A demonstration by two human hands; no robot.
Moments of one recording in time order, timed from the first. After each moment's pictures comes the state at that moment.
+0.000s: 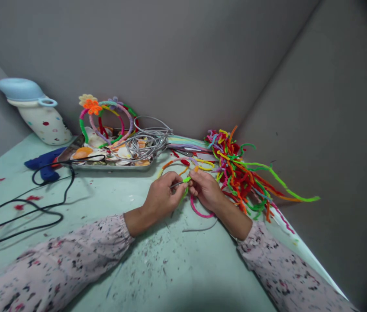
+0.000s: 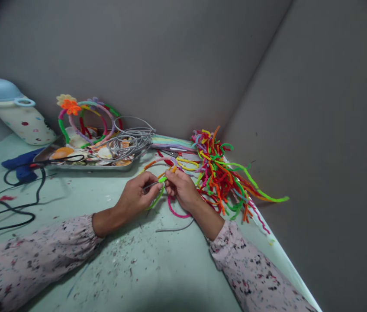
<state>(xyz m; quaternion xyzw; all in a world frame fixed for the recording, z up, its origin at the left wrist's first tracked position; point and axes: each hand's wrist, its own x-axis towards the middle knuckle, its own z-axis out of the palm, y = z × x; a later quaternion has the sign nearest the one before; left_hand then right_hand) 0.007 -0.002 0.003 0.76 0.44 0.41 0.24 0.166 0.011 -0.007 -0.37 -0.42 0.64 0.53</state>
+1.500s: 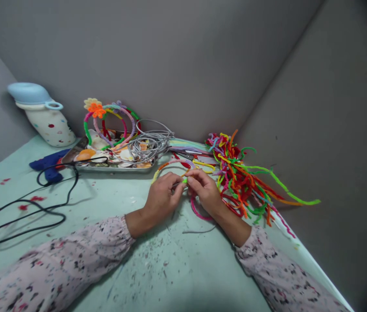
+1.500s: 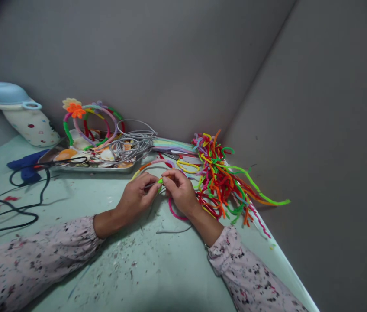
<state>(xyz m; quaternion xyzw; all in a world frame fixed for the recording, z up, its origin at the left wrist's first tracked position) 0.004 0.000 0.006 0.79 0.41 0.42 0.19 0.162 0.001 -0.003 -0.41 -0.60 0.44 0.54</state>
